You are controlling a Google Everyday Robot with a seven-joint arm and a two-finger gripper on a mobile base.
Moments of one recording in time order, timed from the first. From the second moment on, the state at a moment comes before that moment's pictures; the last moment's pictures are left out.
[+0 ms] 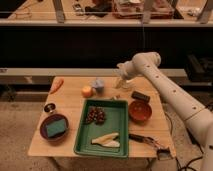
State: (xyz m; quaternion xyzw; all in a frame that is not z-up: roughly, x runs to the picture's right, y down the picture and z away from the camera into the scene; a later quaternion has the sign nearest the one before) arm 0.106 -0.081 0.840 0.19 -0.10 -0.97 0.15
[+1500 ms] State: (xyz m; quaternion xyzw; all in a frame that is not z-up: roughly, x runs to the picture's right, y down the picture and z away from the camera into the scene) arm 0.270 -0.052 0.826 0.06 -0.09 -0.96 0.25
